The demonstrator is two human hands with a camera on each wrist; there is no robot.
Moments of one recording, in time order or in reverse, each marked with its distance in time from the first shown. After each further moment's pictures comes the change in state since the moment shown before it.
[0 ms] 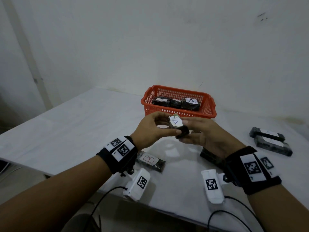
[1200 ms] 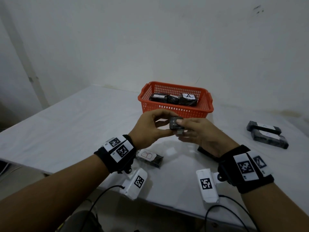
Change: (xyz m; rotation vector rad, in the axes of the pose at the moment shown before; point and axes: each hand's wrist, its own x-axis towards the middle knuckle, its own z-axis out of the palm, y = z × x) left_hand -0.009 0.001 0.005 0.020 -0.100 0.174; right_hand 0.005 0.019 0.001 -0.093 0.069 -0.027
